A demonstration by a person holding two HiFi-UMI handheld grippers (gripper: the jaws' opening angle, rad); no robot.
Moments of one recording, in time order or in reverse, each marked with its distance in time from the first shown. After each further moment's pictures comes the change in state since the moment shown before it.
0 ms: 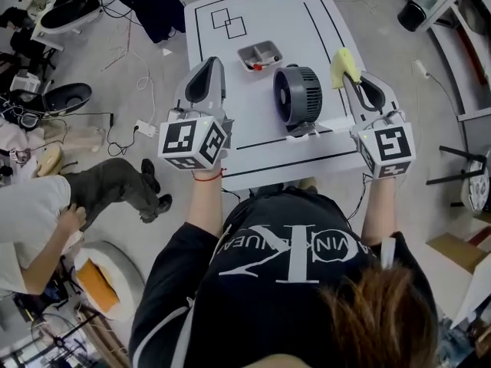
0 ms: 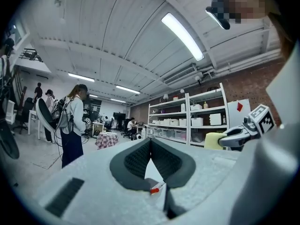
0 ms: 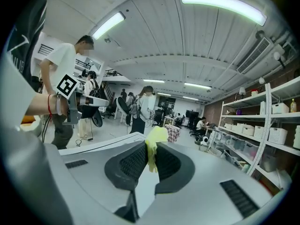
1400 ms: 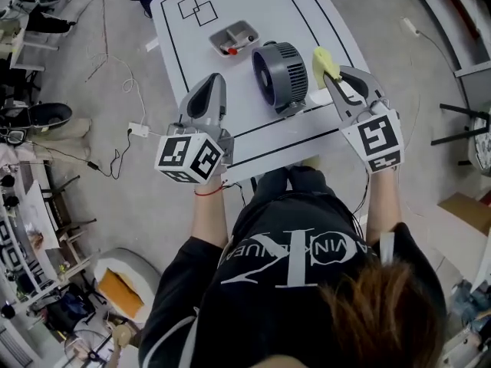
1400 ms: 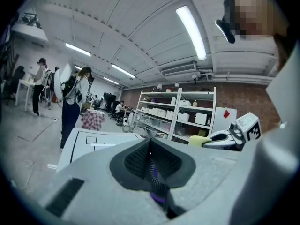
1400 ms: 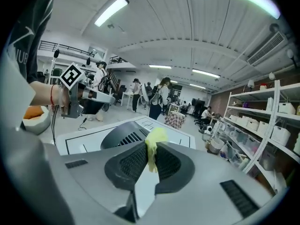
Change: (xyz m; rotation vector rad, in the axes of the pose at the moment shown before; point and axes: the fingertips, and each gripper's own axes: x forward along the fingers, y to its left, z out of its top) left arm -0.009 -0.044 -0.079 -0.182 0.168 -0.170; right arm -0.011 0.034 -0.062 -0.025 0.184 0.072
